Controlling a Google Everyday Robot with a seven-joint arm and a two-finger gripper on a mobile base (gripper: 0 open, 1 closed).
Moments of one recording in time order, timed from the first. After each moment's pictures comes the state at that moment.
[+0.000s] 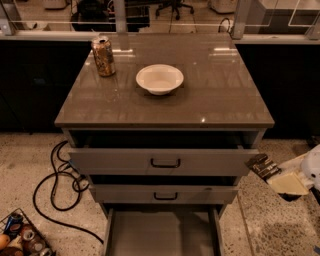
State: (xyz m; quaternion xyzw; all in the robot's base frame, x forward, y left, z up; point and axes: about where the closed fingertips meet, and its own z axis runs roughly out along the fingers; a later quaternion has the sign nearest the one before) arm 0.393 -0.274 0.795 -0.32 0.92 0.09 0.21
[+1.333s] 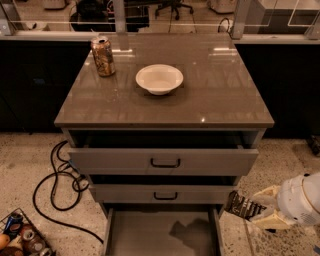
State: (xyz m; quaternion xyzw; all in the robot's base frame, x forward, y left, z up) arm 0.360 -0.256 0.678 -0.54 0.80 0.15 0.19
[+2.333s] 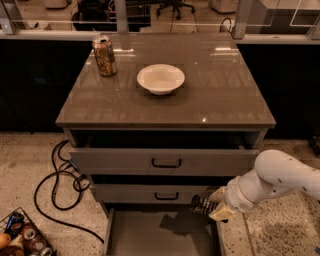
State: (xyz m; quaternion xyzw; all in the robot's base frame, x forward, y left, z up) arm 0.432 -0.188 0.537 -0.59 0.76 0.20 0.16
